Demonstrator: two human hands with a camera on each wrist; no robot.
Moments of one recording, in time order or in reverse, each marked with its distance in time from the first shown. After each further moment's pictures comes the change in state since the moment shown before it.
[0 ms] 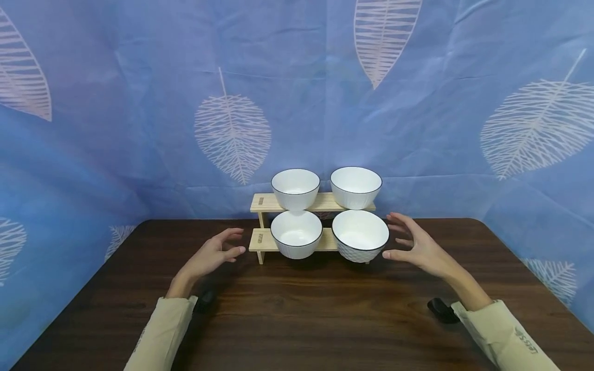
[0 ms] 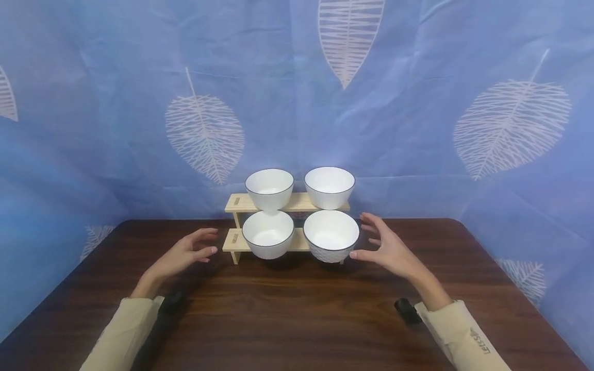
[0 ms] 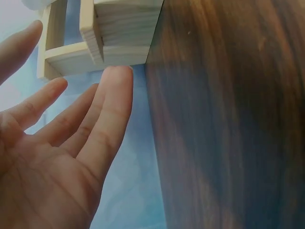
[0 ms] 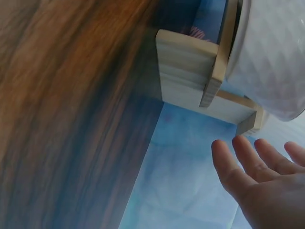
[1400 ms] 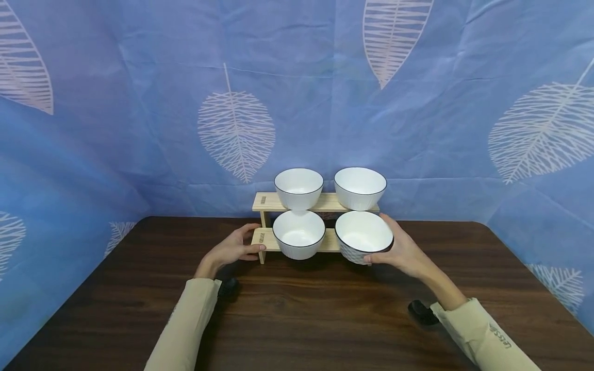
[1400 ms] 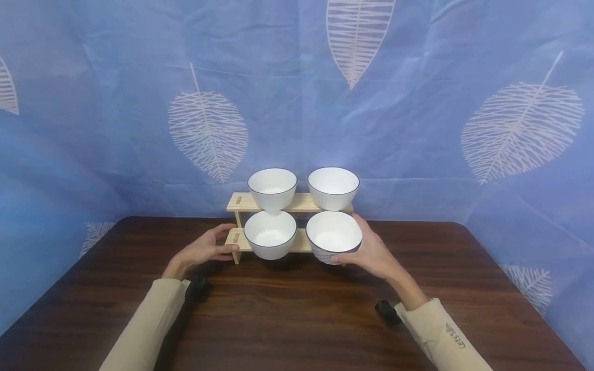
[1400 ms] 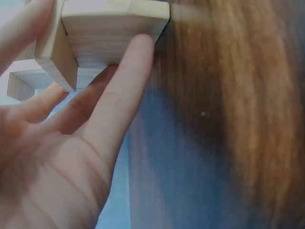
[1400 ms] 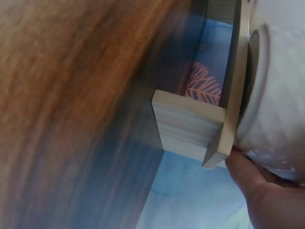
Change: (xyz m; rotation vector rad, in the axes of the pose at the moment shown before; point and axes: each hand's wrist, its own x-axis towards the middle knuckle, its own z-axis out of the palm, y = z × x) left_hand 0.046 -0.008 0.024 -0.270 -0.132 -0.118; right_hand 0.023 -0.004 0.033 -0.018 0.043 0.073
